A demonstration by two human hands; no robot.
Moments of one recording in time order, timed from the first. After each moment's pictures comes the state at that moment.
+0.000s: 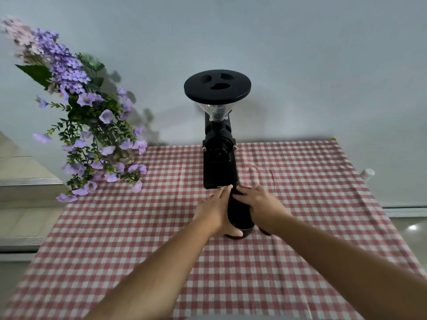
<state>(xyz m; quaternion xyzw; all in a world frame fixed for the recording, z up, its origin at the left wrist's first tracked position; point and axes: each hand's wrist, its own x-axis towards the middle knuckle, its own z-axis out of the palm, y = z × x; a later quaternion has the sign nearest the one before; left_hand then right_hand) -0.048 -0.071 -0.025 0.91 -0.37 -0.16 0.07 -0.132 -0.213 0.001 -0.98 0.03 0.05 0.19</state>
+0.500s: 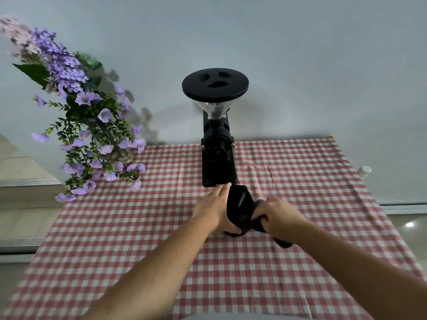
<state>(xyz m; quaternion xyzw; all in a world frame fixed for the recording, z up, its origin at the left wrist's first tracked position) -0.047 -0.074 -0.026 0.92 -0.37 -0.16 0.04 -0.165 -0.224 0.009 -0.98 0.06 0.08 0.20</state>
